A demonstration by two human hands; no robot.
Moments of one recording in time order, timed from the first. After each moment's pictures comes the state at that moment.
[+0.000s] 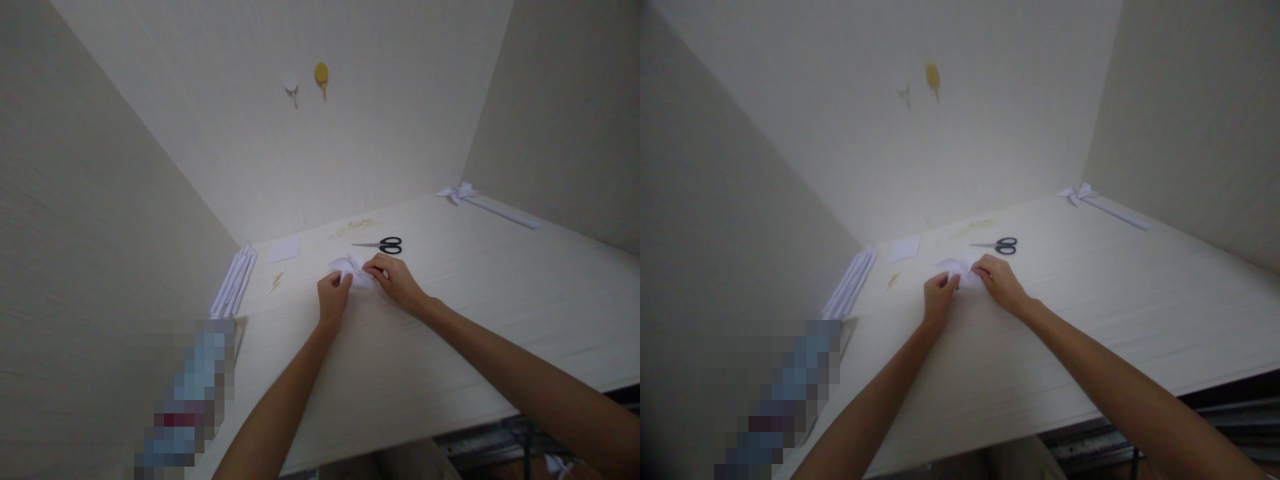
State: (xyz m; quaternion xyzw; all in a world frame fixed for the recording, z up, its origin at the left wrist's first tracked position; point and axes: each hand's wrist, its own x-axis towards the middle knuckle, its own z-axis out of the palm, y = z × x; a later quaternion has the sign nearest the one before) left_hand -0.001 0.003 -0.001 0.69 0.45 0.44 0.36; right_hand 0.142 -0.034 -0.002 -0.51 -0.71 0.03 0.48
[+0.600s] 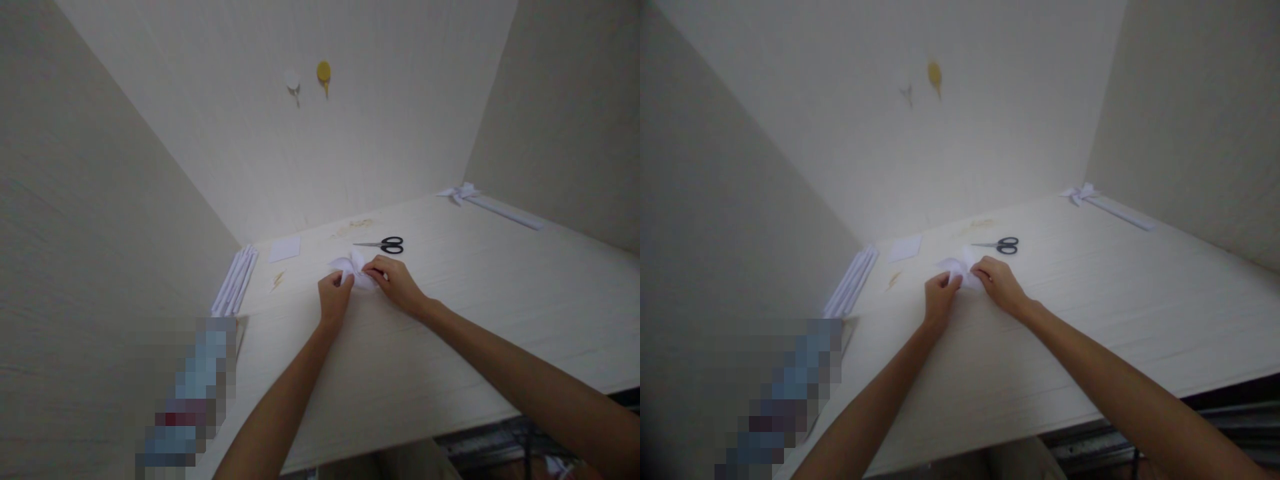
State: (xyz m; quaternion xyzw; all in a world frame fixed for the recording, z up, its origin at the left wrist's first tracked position) left_hand 0.000 -0.001 0.003 0.69 0.45 0.45 0.35; right_hand 0.140 -0.036 -0.003 -0.52 -0.71 0.03 0.47
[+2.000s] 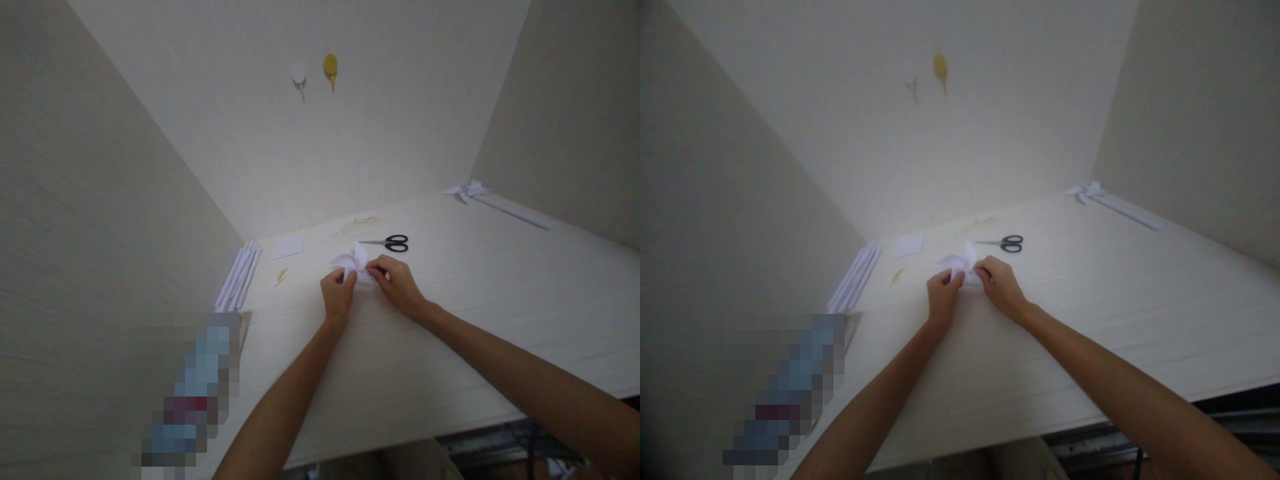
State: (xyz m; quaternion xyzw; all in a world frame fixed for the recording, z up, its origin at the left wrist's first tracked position) left_hand 0.004 -0.002 0.001 0.66 0.47 0.47 0.35; right_hand 0.129 -0.037 -0.006 -0.53 -0.67 0.02 0.51
